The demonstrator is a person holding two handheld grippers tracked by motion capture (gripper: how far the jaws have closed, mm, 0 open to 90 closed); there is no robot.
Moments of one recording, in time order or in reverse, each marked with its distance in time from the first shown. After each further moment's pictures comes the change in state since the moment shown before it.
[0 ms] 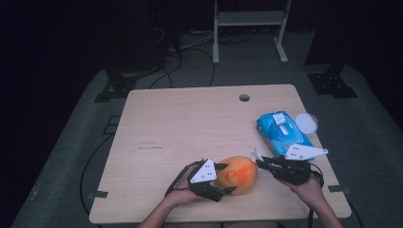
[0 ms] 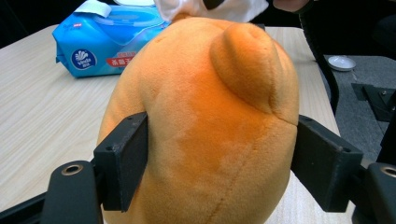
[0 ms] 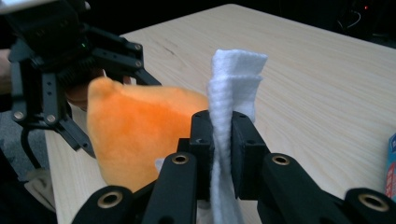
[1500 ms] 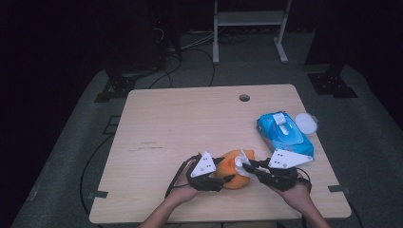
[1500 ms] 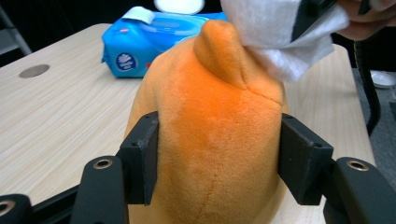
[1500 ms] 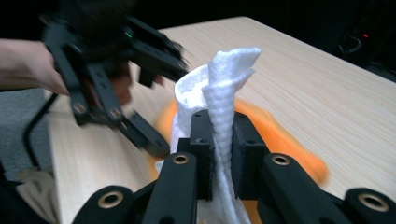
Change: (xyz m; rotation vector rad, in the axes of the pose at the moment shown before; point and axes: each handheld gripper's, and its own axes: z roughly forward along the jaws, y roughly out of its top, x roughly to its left) left arm 0.007 0.013 -0.005 -0.002 0.135 -0.075; right arm 0.038 0.017 0.019 -0.011 -0.023 -0.129
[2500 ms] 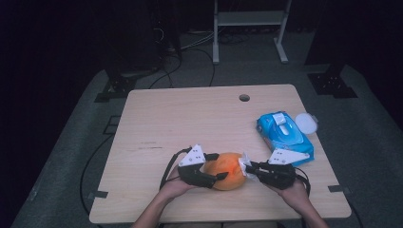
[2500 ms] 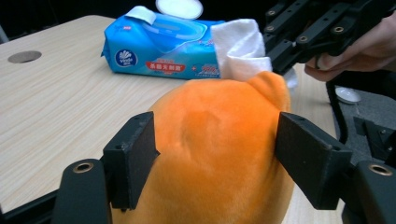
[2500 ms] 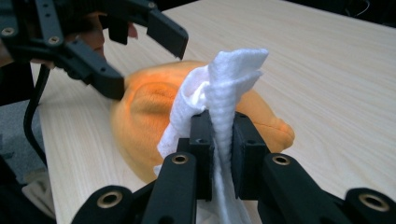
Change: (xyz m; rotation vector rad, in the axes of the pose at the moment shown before) left arm 0.019 0.006 -0.018 0.000 -0.086 -0.093; right arm -0.012 -0.021 0.012 0.051 0.025 0.133
